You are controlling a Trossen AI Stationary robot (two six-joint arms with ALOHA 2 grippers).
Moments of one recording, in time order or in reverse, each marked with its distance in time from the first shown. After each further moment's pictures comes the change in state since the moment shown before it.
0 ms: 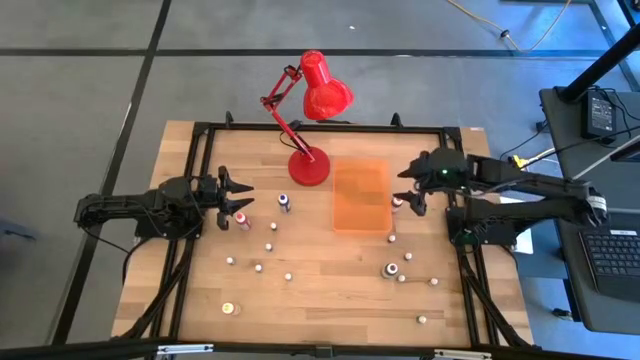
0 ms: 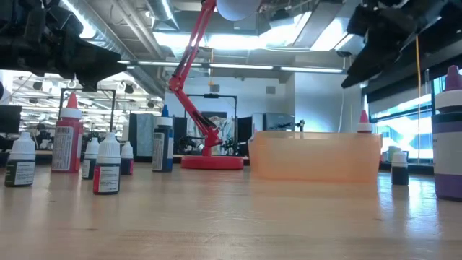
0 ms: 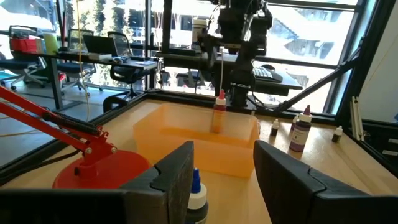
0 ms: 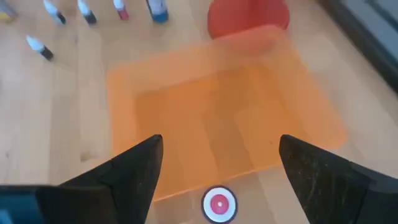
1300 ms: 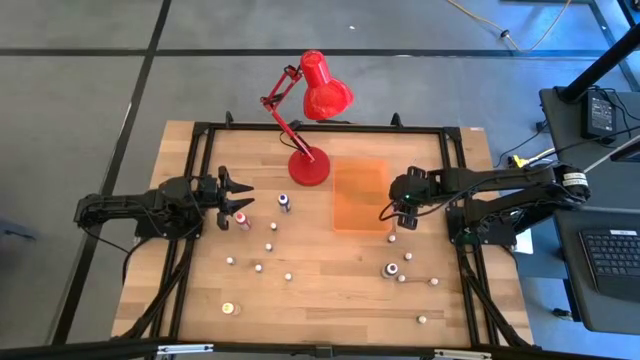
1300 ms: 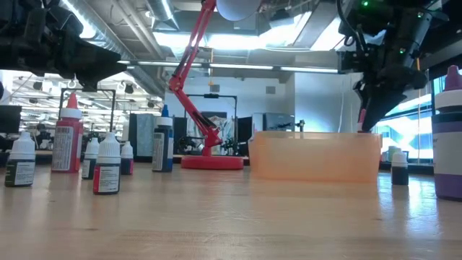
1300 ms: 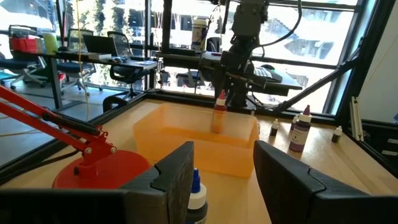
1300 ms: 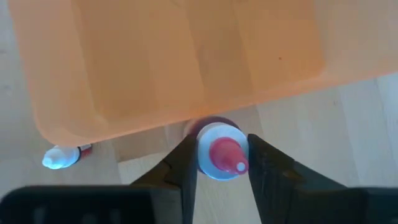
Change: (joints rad) left arm 0.000 0.000 0.000 0.000 0.001 -0.002; right arm 0.173 0.318 0.000 -0.132 0.221 0.032
